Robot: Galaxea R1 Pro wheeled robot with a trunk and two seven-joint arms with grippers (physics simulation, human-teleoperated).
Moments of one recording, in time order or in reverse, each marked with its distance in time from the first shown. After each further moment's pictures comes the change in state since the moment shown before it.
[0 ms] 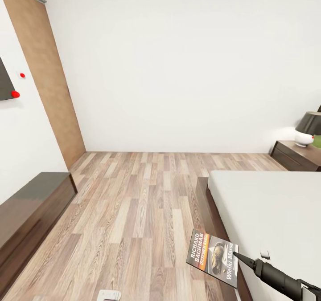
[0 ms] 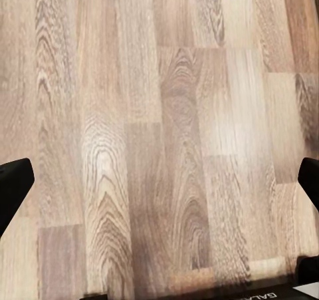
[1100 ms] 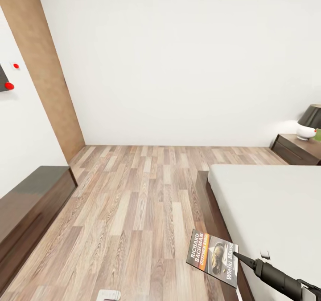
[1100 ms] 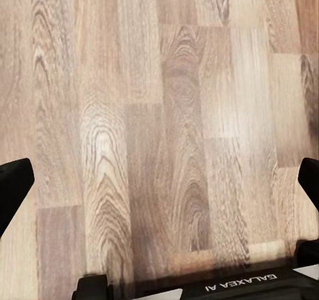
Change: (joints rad) left arm 0.000 0.002 0.000 0.000 0.001 0.000 0.000; right arm 0.000 0.000 0.000 0.000 0.000 0.000 0.000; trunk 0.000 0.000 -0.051
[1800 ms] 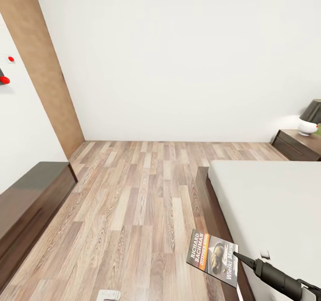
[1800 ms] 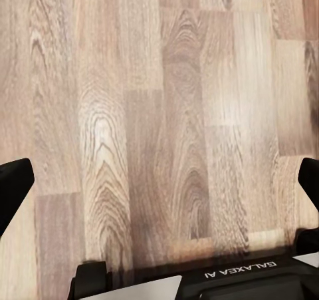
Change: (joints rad) left arm 0.000 0.000 0.000 0.000 0.000 0.000 0.000; right arm 0.000 0.000 0.000 0.000 0.000 0.000 0.000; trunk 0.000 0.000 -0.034
